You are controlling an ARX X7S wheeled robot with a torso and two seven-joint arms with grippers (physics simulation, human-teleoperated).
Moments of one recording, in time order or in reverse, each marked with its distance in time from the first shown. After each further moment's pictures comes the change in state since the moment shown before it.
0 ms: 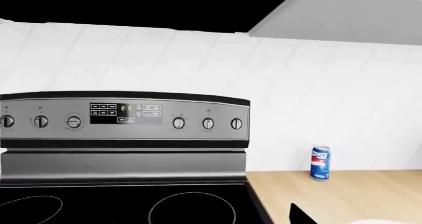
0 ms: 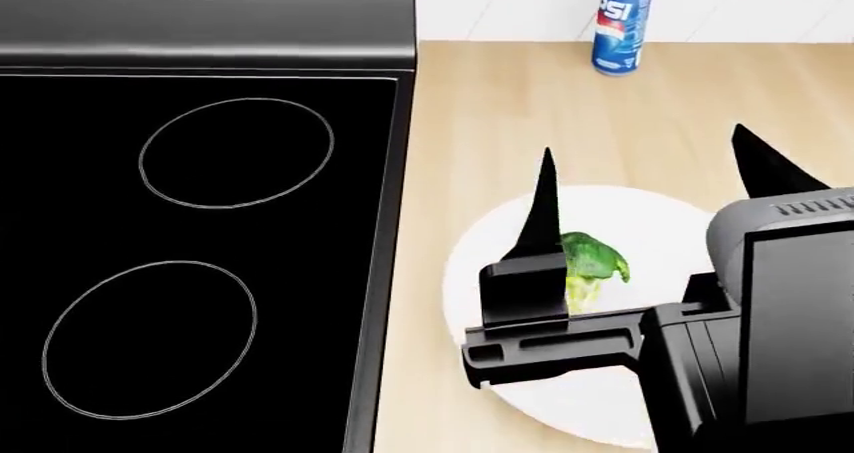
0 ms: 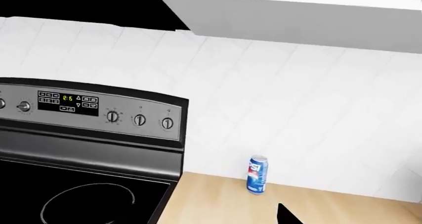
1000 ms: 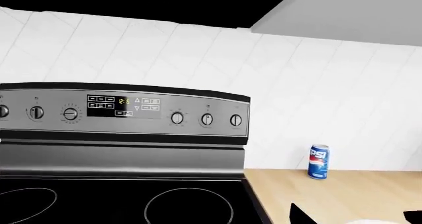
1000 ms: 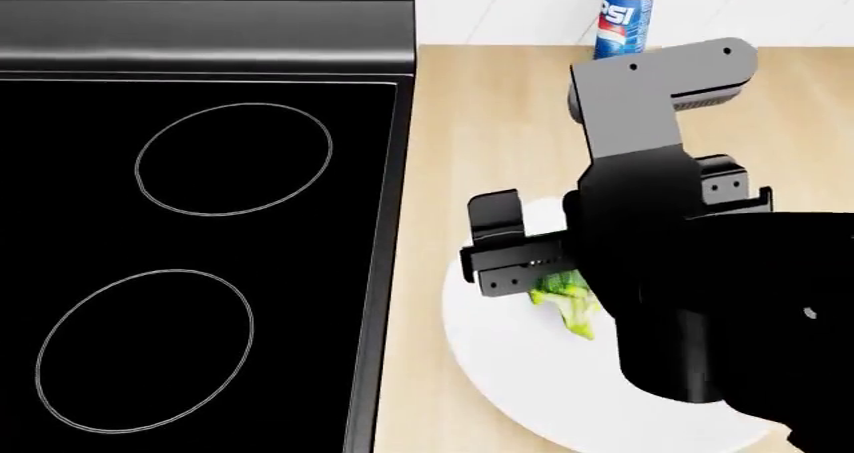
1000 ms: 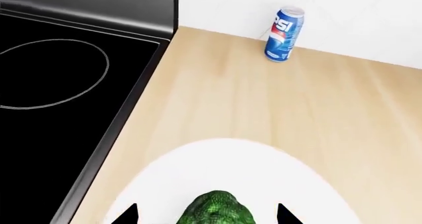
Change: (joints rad) left arm 0.074 -0.044 0.032 -0.006 0.000 0.110 -0.015; right arm 0.423 -0.160 -0.545 0.899 -0.111 0.149 -0.216
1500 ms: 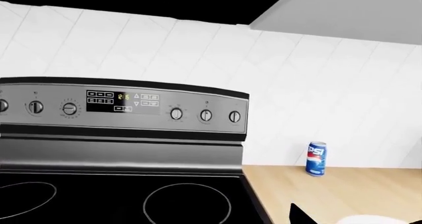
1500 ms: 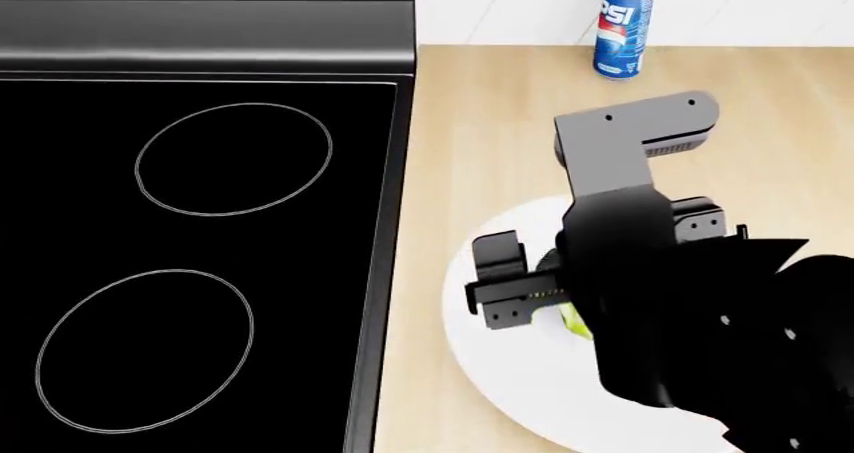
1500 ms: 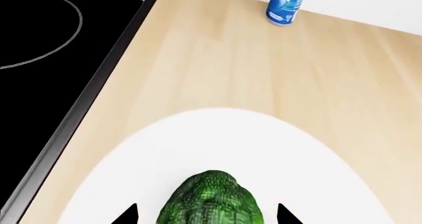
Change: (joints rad) left arm 0.037 -0.027 0.014 0.010 -0.017 0.045 -0.025; right arm -0.028 -0.043 -0.106 0.142 -0.147 -0.061 -0.110
